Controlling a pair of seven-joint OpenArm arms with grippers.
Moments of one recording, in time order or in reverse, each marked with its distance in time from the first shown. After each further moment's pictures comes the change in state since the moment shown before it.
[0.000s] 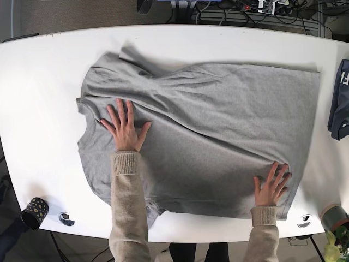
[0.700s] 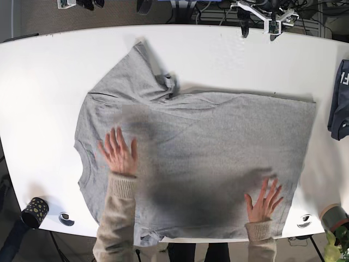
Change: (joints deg) left arm -7.4 -0.1 -0.1 2.6 -3.6 0.2 -0.2; right arm 1.6 -1.2 7.6 15.7 3.7 0.2 -3.4
